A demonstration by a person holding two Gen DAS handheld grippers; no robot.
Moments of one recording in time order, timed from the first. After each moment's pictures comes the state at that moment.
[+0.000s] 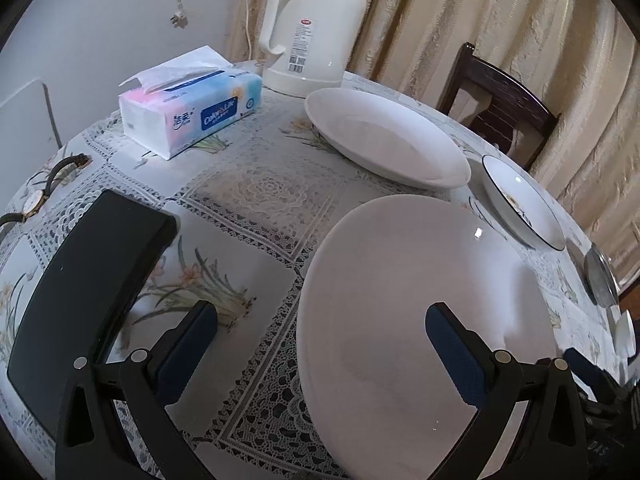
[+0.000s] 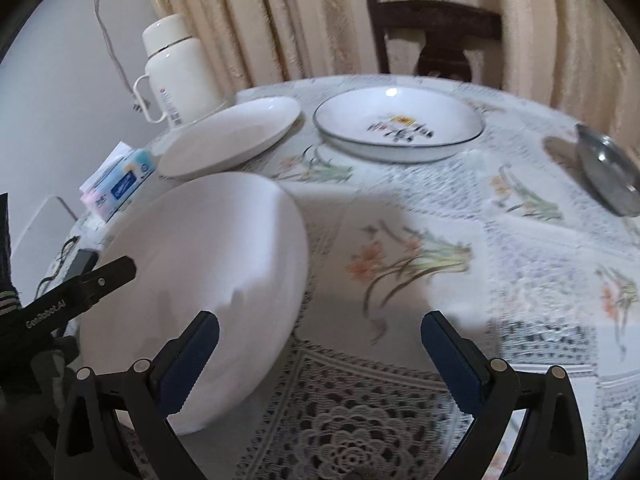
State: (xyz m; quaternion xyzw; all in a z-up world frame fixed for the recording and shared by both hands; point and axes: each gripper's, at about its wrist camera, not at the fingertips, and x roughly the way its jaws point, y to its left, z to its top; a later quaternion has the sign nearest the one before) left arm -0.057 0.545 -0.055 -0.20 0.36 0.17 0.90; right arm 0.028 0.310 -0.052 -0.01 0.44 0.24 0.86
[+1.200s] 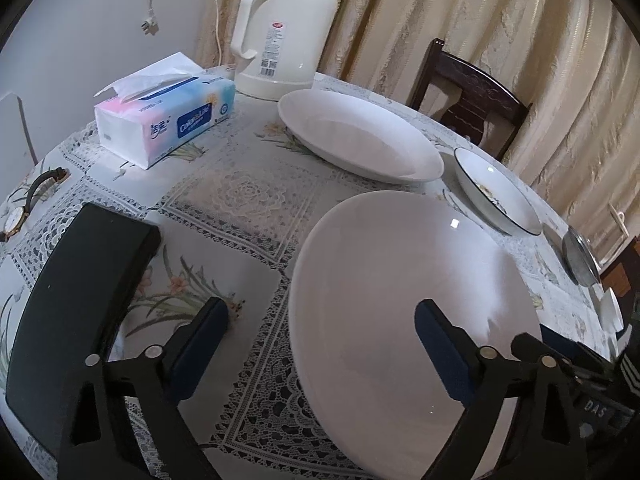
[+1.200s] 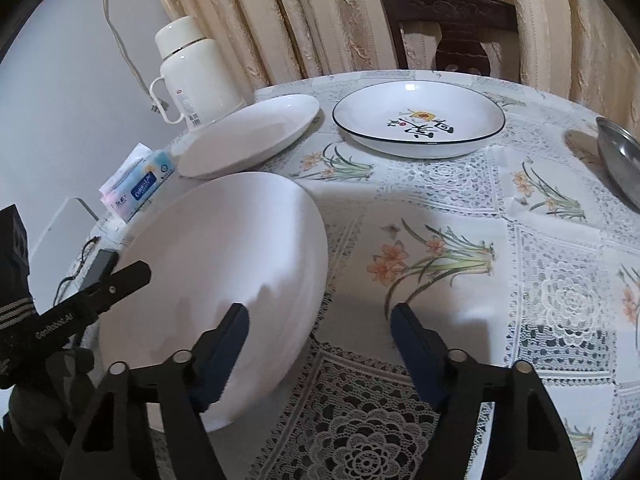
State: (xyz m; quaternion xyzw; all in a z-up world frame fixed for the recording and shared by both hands) left arm -0.064 0.546 -0.052 -0.19 0.35 0.11 0.91; right arm 0.028 0.311 -0.052 0.01 0.44 0.28 0.85
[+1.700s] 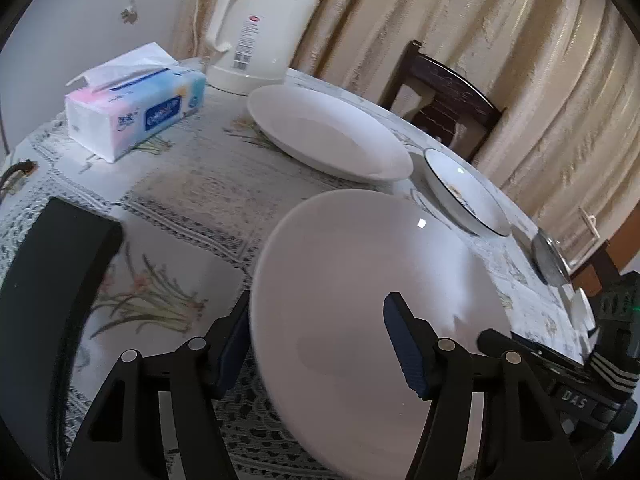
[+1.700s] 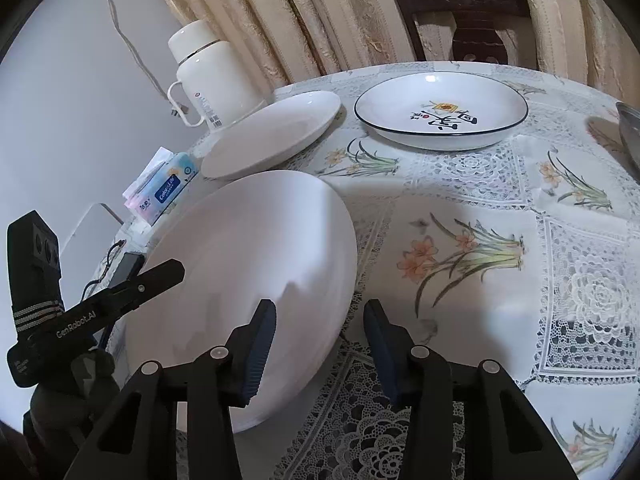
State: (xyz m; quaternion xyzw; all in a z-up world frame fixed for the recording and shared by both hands) left arm -0.059 0.545 -0.053 -0.23 0.35 0.04 0.91; right arm 0.029 0.314 -0.055 0.04 0.45 0.32 0.83
